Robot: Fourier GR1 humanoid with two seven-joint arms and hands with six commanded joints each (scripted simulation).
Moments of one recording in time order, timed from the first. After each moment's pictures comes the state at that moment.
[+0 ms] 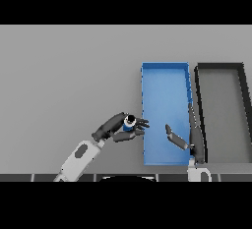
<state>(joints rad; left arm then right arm) -0.22 0.08 -0.56 -1.57 0.02 -0.19 -0.08 0.29 -0.07 0.12 -1.82 0.28 -0.08 -0.08</state>
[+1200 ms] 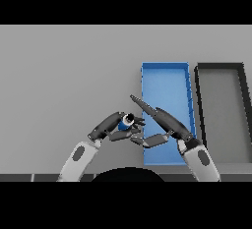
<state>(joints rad) -0.21 0.01 -0.51 -1.59 -0.07 -0.27 -0.04 -0.11 -0.28 0.32 -2.09 -0.06 0.35 0.30</state>
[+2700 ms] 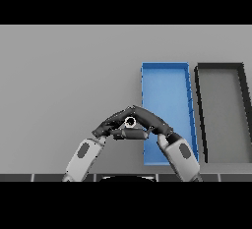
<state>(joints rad) -0.20 -0.05 -0.43 -1.58 -0.10 -0.37 -0.07 -0.32 -0.04 0.39 -1.93 -0.09 0.40 0.35</state>
